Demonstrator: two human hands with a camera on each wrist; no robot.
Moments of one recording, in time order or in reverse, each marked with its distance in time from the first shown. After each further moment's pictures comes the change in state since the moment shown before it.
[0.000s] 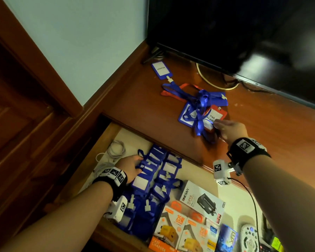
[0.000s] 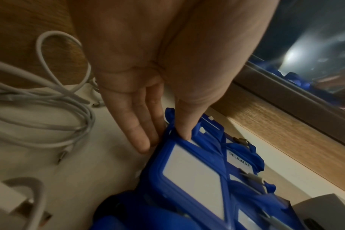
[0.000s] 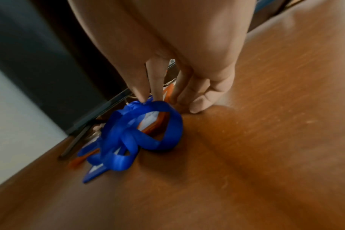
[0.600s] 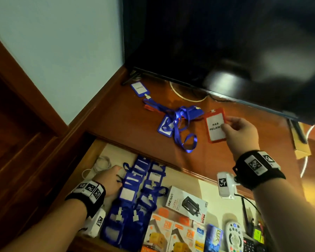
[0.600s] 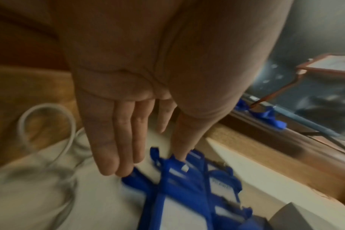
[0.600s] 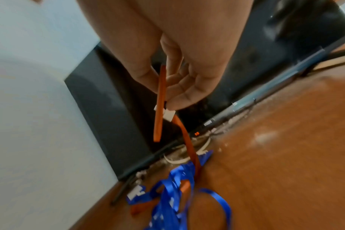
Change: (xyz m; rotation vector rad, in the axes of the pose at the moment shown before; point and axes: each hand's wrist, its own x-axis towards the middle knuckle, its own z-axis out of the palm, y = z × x) left_hand -0.039 0.013 -0.034 0.225 -0.028 0.011; right_hand -0.108 -0.036 -0.098 0.165 0.271 -0.284
